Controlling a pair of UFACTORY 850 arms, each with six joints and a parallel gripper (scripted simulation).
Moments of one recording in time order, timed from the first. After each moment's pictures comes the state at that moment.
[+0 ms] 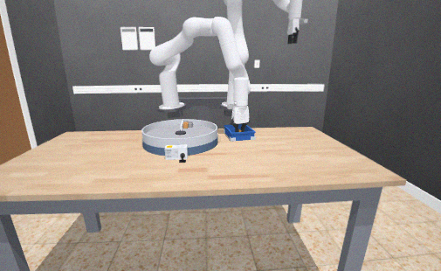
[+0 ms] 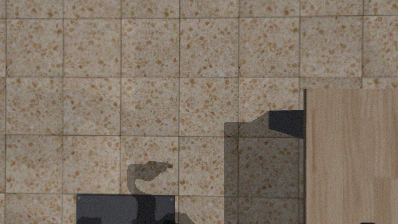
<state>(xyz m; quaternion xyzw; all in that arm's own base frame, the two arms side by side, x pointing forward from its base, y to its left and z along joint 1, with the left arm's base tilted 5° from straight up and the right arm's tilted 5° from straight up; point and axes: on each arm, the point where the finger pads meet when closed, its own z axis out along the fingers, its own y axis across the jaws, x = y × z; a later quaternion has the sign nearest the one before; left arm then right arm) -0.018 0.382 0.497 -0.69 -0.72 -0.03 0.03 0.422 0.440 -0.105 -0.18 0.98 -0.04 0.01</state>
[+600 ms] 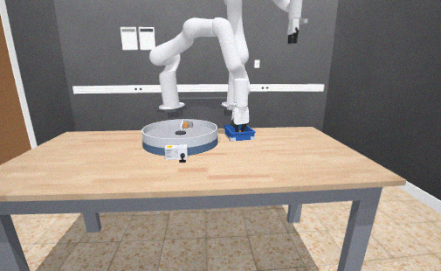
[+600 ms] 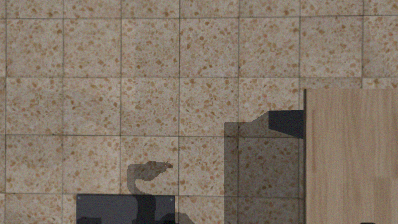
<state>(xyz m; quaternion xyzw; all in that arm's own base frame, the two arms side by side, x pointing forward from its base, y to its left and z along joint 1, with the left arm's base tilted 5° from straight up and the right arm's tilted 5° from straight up) -0.018 0.382 0.497 -0.69 -0.72 -0.03 0.03 0.422 0.440 -0.110 -0.18 0.98 -0.04 0.01</state>
